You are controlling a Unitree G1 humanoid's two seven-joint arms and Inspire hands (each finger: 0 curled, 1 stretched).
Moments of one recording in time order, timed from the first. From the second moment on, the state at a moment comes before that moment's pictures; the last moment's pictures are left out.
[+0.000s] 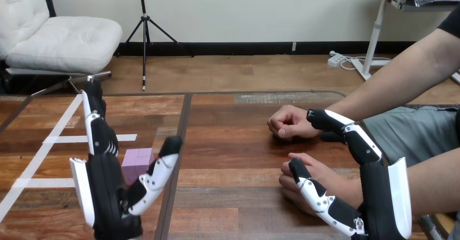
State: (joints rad) left arm 0.04 -0.06 0.10 0.55 0.43 -1.20 0.52; right arm 0.33 -0.07 0.04 0.03 -0.52 -0.84 -0.40
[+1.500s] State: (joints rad) left arm -0.16 -0.01 0.09 0.84 0.47 -0.92 0.73; right arm 0.33 -0.08 0.03 0.03 -0.51 -0.84 -0.39
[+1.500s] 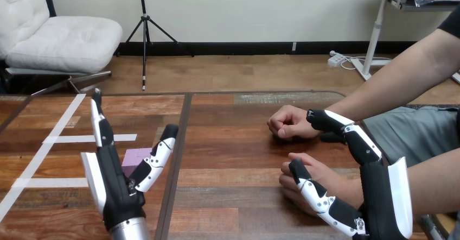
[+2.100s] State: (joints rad) left arm -0.16 -0.01 0.07 0.86 0.44 -0.83 0.74; right arm 0.33 -0.09 0.03 0.03 -0.51 -0.84 -0.38
